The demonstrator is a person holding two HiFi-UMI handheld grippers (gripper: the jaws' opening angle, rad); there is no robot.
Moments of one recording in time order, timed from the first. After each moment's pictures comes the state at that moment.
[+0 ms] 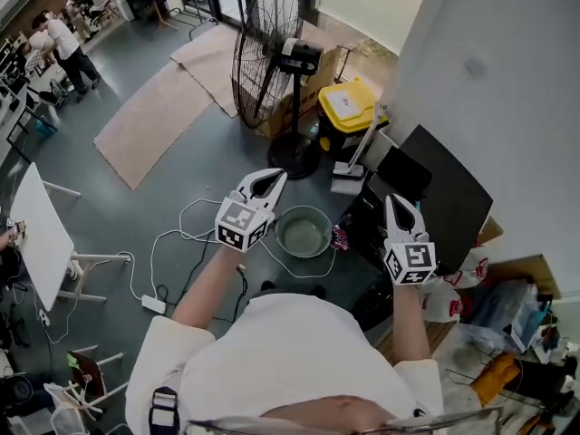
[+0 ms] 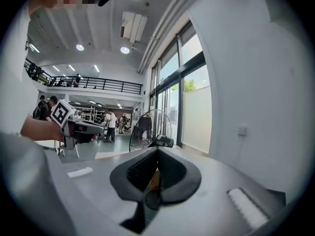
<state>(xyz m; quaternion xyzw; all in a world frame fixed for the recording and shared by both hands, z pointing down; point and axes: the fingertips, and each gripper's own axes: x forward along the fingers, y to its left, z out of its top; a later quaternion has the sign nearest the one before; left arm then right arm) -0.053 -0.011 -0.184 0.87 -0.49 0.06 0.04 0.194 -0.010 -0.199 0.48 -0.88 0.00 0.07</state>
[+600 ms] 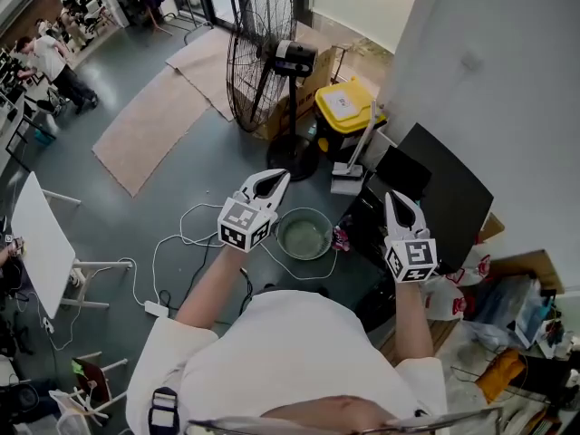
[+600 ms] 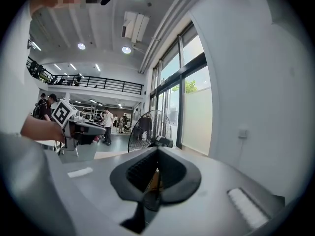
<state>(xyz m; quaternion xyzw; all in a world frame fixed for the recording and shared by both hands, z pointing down) -0.040 -0.027 -0.183 0.88 -0.47 0.05 0.05 0.195 -0.023 -0.204 0.48 -0.88 -0.01 0.07</state>
